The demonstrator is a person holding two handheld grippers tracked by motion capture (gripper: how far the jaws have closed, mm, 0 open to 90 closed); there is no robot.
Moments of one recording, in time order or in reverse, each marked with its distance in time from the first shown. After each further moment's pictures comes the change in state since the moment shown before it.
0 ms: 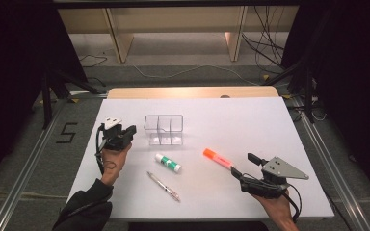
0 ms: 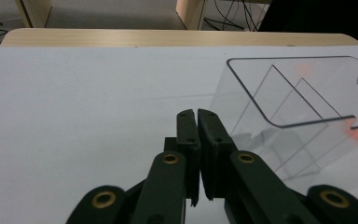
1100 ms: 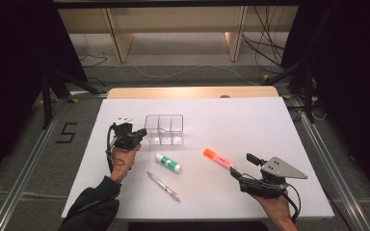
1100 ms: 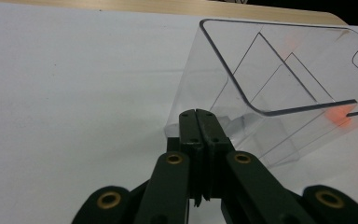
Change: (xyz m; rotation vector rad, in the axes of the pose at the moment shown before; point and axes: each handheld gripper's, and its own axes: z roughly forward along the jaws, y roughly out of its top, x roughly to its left) left arm -0.018 -0.006 0.025 0.111 -0.075 -0.037; right arm 0.001 -0.001 0.002 0.003 0.009 0.007
